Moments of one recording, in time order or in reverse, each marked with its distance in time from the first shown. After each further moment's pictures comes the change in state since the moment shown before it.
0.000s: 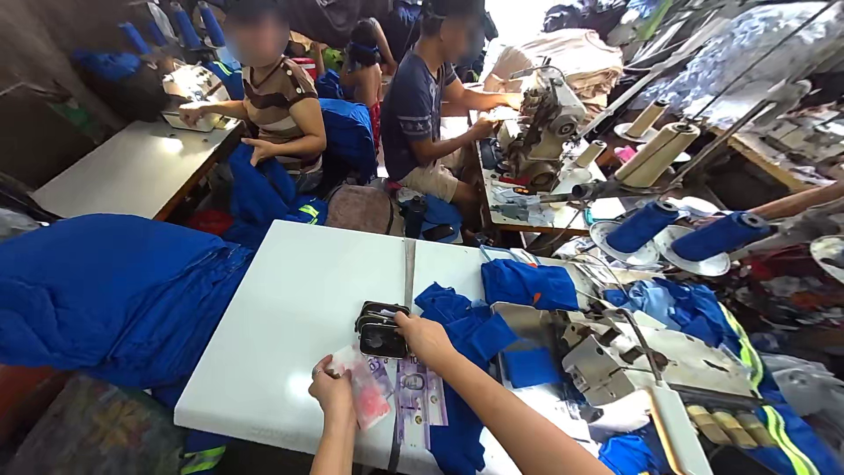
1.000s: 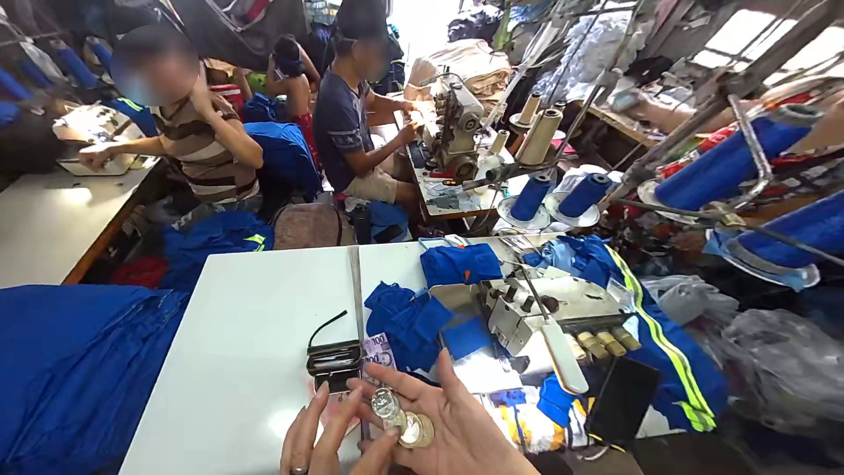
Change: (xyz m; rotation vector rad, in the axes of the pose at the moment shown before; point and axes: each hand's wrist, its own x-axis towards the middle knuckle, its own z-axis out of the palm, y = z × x) left_hand -0.161 0.095 -0.081 0.269 -0.359 1.470; right_hand -0.202 -0.018 -0.016 2.265 -0.368 -0.568
